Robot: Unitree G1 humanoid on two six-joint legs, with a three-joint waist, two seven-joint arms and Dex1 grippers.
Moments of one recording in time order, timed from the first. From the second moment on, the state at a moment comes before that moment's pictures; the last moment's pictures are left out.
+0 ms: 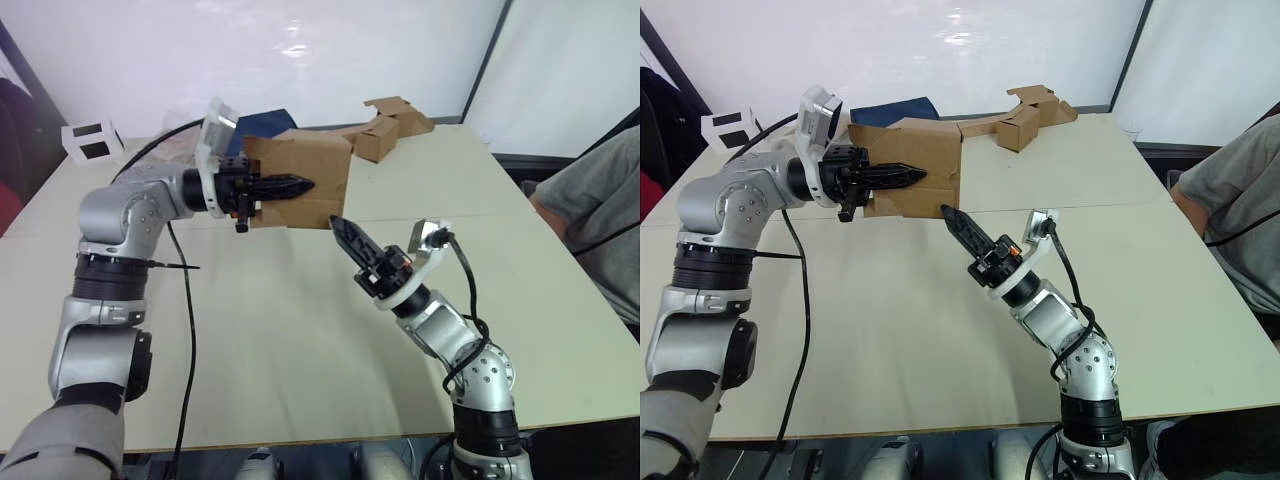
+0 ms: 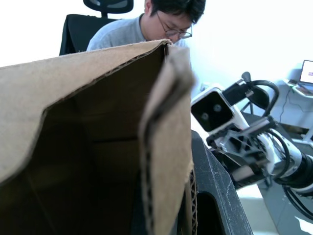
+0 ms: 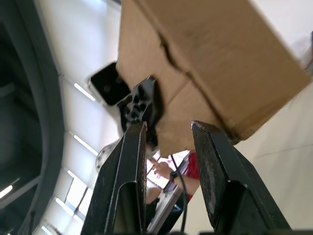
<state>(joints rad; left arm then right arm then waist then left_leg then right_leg) -1.02 0.59 0.02 0.24 -0.63 0.73 -1.28 -0.32 -0.05 -0.08 -0.31 1.33 0.71 0.34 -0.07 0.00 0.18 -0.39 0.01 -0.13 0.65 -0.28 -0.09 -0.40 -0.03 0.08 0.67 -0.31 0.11</state>
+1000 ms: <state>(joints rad) -1.02 0.58 0.02 0.24 -0.64 0.73 -1.28 -0.33 -0.13 -0.14 -0.30 1.28 0.66 0.33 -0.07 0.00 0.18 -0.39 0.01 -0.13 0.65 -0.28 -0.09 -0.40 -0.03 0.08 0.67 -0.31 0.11</state>
